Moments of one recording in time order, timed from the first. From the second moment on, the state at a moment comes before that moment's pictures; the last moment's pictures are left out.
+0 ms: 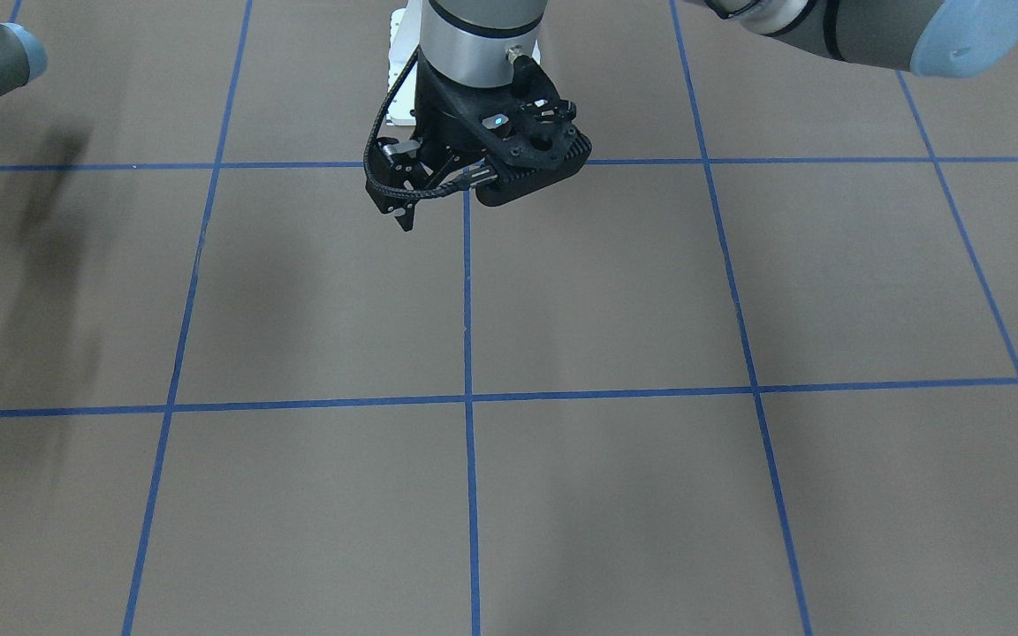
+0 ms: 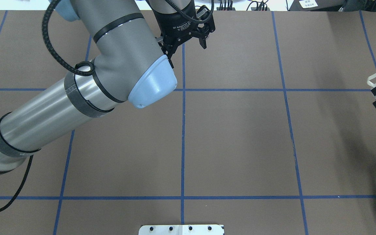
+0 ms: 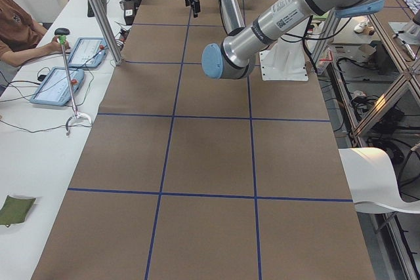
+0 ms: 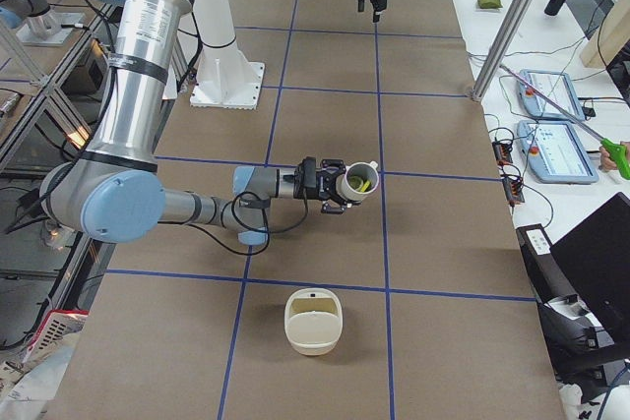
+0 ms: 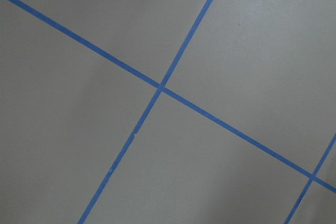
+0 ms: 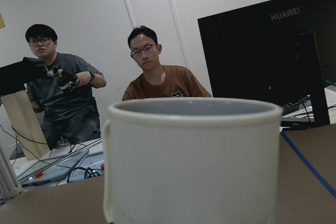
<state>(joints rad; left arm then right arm) -0.77 -2.69 -1.61 -1.24 -2.14 -1.60 0.55 -1.88 1.48 0.31 0.76 1.11</state>
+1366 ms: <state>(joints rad) -0.75 -2.70 -1.61 -1.24 -2.12 -1.61 1.11 -2.00 1.29 0.61 1.50 2.13</state>
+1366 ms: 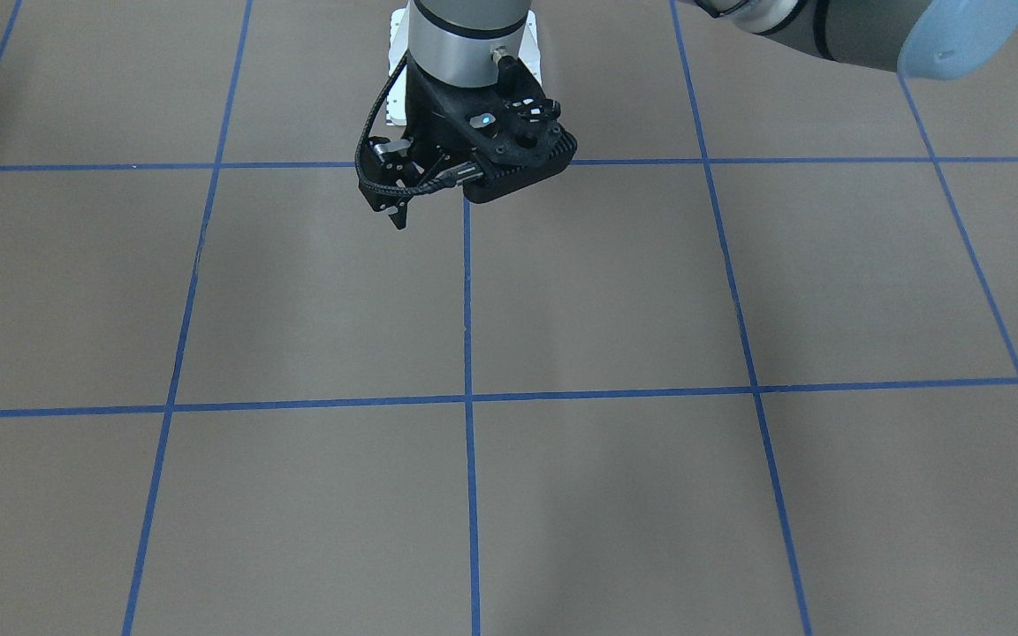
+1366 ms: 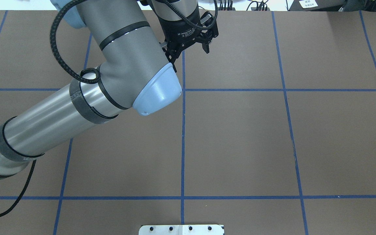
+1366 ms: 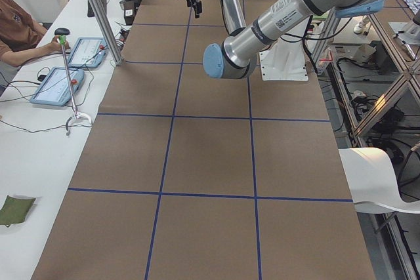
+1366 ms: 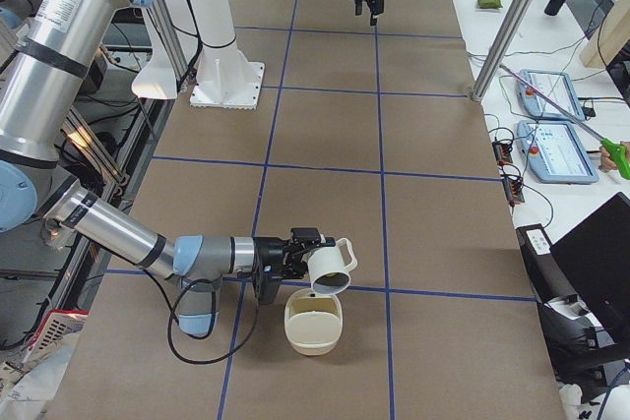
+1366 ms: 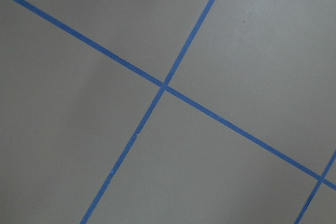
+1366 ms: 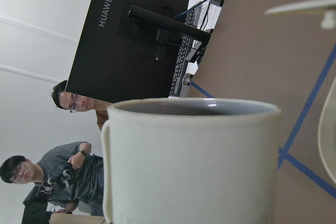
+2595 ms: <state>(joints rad) -0.76 -2.70 -1.61 -1.24 -2.07 -1.60 1.16 -1.96 1.16 0.78 1.53 2.92</state>
